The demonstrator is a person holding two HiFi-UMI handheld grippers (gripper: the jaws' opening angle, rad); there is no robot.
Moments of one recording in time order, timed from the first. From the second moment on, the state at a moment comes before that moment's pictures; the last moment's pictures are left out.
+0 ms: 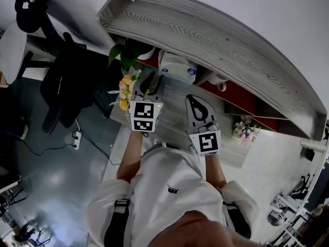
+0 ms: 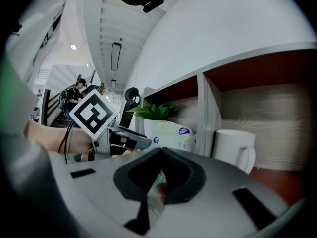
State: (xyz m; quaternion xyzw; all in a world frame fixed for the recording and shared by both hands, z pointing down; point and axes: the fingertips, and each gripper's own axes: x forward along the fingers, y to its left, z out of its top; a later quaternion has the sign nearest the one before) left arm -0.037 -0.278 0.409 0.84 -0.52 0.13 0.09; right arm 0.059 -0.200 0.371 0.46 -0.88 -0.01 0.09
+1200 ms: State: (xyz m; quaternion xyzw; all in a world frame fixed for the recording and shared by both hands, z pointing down) left arm -0.029 -0.202 0.381 0.87 -0.49 0.09 0.06; right arm 0.046 -0.155 0.353 0.47 -0.88 -0.02 0.06
